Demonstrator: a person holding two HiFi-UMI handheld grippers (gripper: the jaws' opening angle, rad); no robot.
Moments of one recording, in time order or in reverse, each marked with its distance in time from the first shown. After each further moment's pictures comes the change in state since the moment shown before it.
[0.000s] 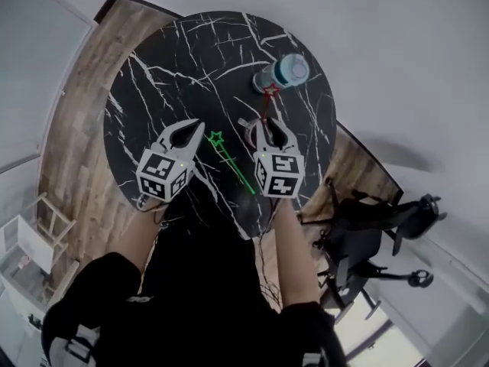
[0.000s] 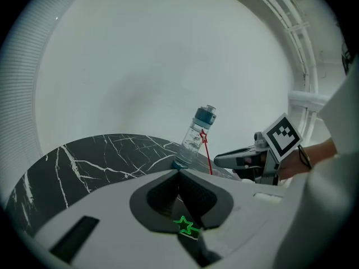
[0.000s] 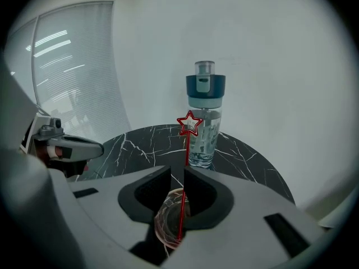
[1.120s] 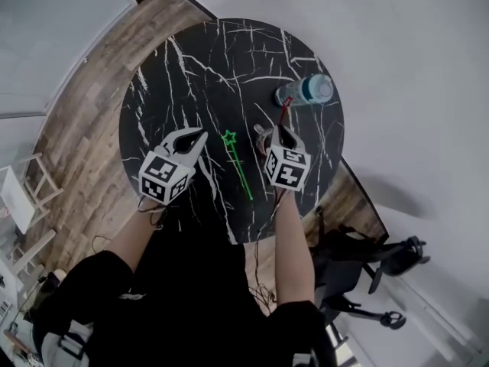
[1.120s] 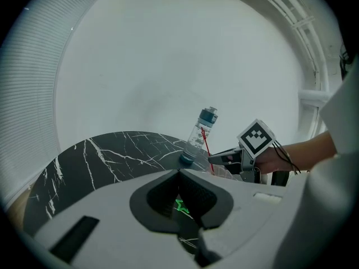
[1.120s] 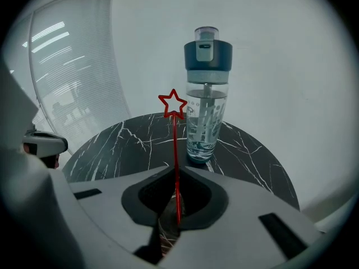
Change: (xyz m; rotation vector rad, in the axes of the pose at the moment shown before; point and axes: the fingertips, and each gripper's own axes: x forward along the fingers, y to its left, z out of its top) left arm -0.054 -0.001 -0.026 -0.046 -0.013 0.125; right arm 0.032 -0.009 -0.023 -0.024 0.109 0.022
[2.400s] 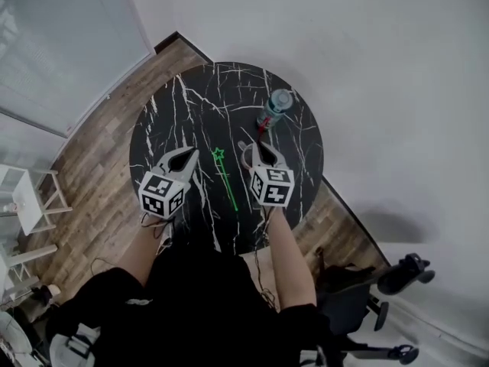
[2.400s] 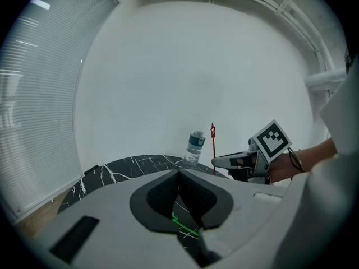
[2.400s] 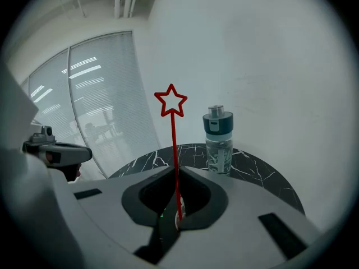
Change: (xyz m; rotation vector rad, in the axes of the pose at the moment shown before) left arm -0.063 -0.087 0.050 0.074 -0.159 0.211; right arm -0.106 0.026 0.047 -0.043 -0.275 0.279
